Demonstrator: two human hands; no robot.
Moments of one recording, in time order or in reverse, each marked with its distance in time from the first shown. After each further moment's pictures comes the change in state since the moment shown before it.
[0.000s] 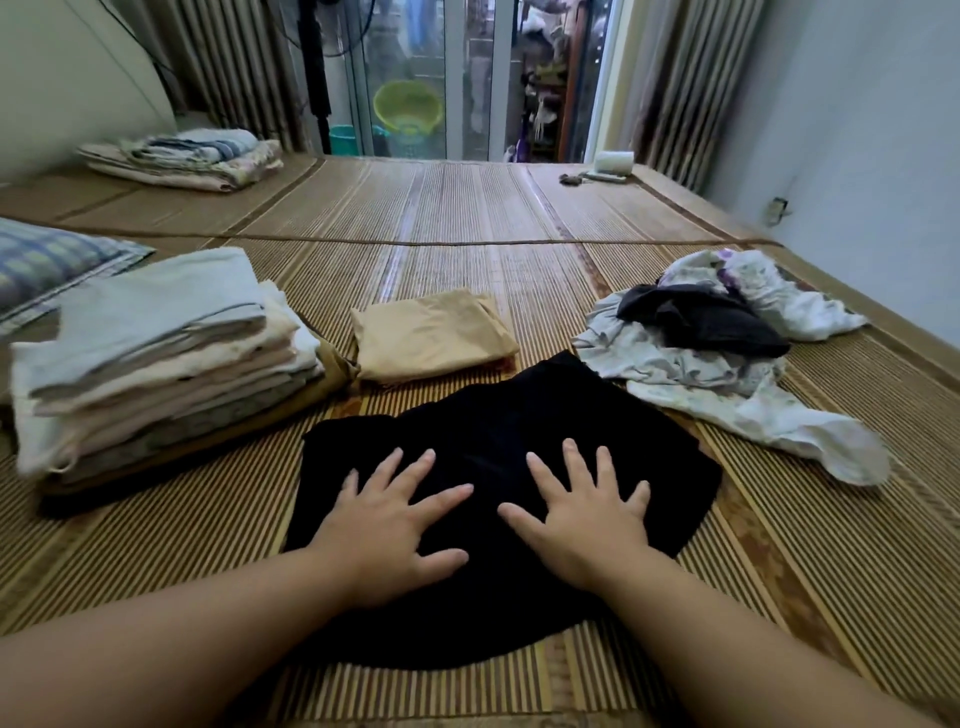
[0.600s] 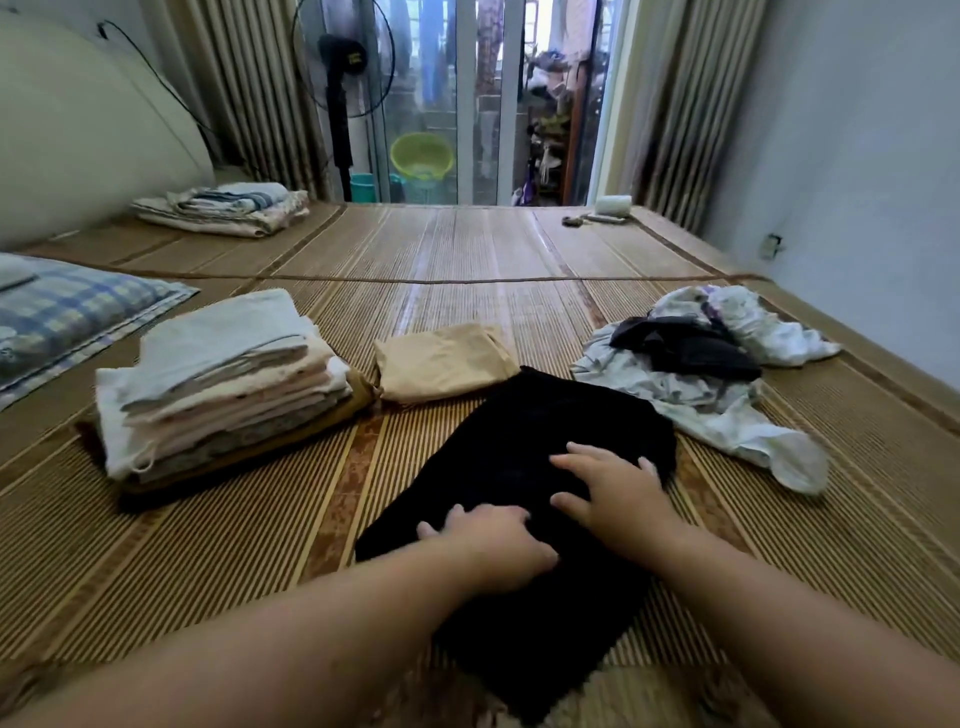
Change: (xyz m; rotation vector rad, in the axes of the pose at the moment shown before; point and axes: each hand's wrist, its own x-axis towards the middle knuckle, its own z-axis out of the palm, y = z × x) left_hand -0.020 0.103 -0.048 -0.347 -0.238 -0.237; right_hand -0.027 0.026 -0.047 0.130 0.231 -0.230
